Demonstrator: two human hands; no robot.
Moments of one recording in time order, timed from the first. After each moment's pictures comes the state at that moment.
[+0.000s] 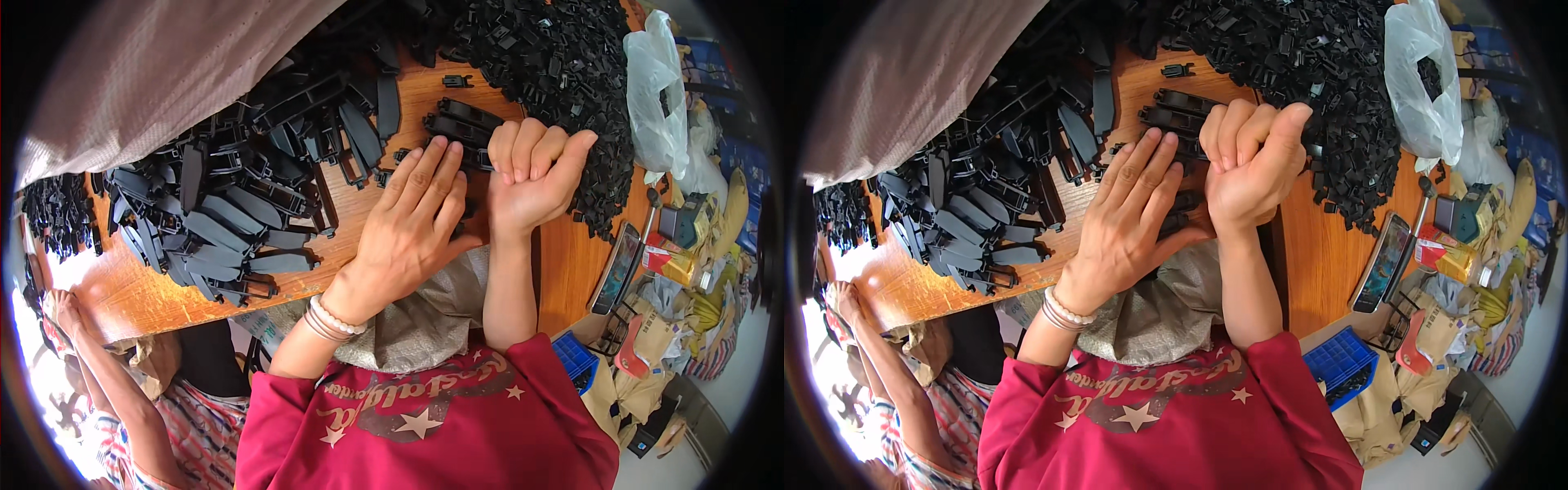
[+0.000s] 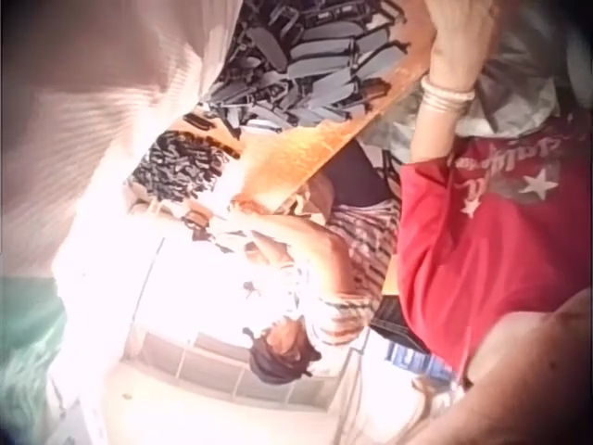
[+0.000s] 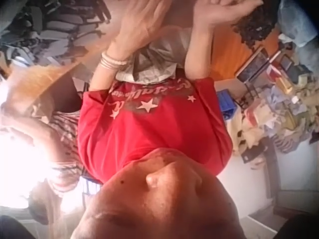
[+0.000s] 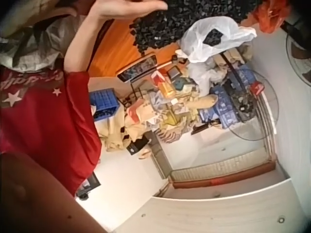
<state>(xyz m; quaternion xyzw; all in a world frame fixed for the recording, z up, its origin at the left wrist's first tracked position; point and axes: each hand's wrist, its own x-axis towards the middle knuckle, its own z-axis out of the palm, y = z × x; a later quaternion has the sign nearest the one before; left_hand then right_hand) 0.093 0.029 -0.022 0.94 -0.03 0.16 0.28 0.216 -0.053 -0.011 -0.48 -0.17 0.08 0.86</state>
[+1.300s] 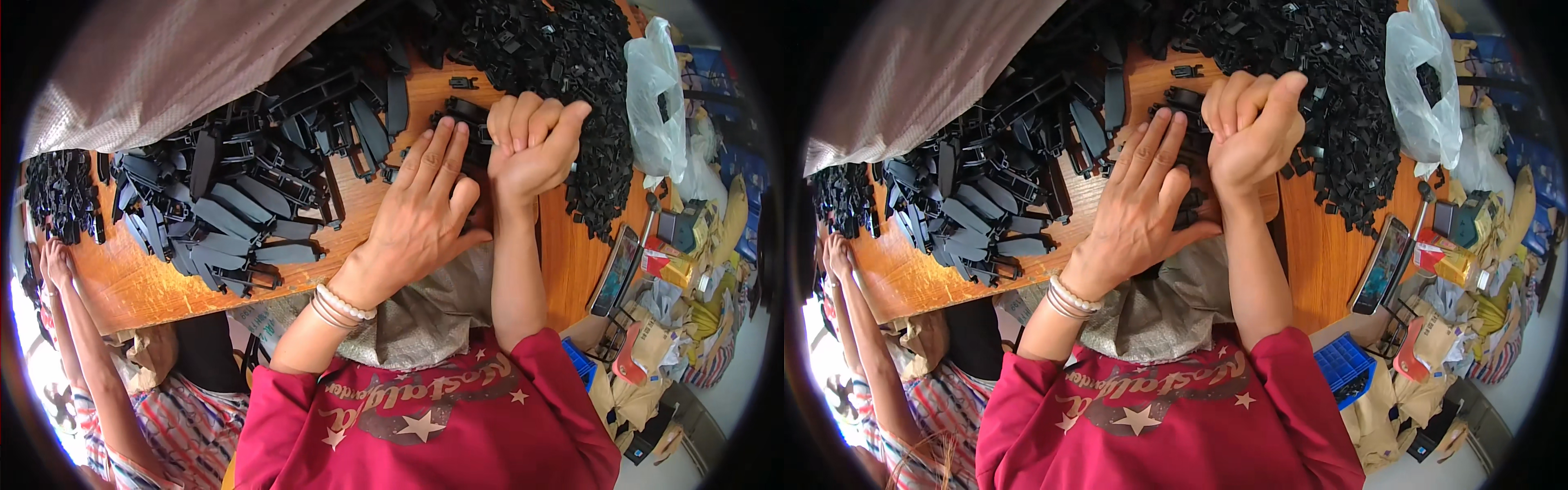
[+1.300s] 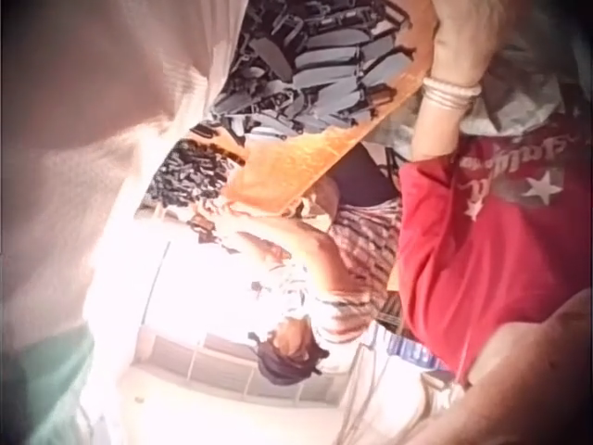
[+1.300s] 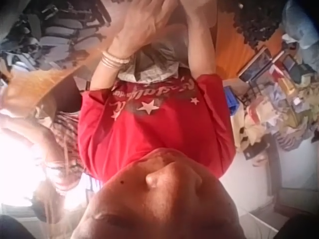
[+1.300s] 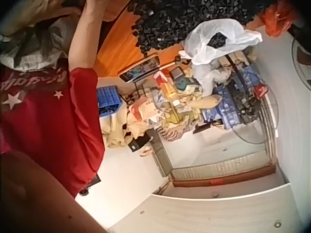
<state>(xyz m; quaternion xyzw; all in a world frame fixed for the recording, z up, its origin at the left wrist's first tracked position) 0.106 0.030 -0.021 0.93 -0.02 0.18 0.31 0.235 -0.036 -0.015 -0.49 -0.20 0.06 0.84</state>
